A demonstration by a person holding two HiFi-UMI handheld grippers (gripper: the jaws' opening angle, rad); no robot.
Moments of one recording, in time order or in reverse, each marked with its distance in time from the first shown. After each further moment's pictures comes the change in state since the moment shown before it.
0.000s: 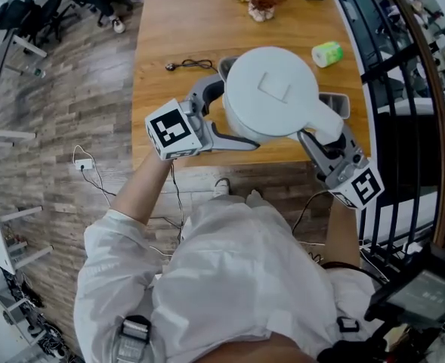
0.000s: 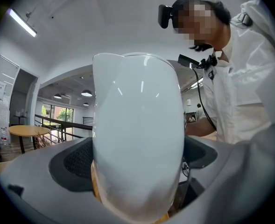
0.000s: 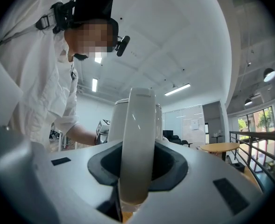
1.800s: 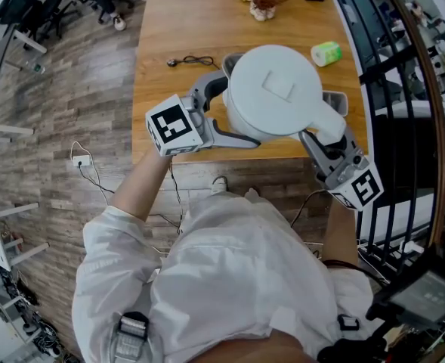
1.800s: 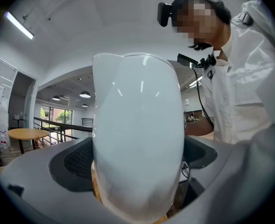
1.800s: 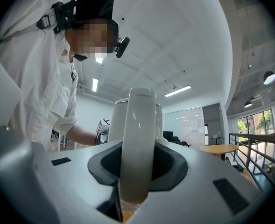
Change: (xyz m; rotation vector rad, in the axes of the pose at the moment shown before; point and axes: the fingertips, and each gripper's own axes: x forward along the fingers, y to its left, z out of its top) left arm -0.007 -0.007 0.009 0.017 -0.004 -0.008; right arm 0.000 0.010 0.010 -0.013 -0.002 -0.007
